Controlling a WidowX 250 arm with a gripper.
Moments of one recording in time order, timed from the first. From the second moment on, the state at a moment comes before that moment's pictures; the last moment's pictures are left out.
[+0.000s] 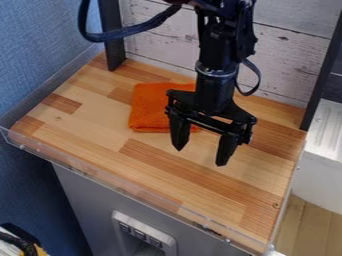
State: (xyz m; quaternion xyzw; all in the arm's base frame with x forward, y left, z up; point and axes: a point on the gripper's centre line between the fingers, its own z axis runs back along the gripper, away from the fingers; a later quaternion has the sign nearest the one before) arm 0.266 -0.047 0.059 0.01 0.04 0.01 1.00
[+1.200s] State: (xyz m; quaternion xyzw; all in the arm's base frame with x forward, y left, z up) arm 0.259 -0.027 0.060 -0.01 -0.02 0.37 0.93
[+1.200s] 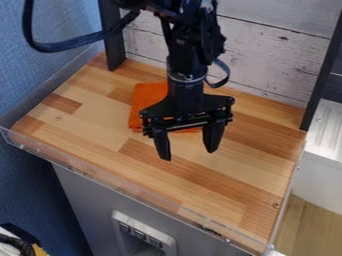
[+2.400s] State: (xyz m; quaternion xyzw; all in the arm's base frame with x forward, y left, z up) arm 0.261 -0.011 0.016 0.04 0.01 0.48 0.88
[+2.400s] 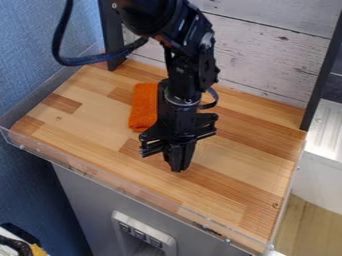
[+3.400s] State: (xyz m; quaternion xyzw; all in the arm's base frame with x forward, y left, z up) arm 0.306 0.022 0.015 -0.02 0.05 0.21 0.98
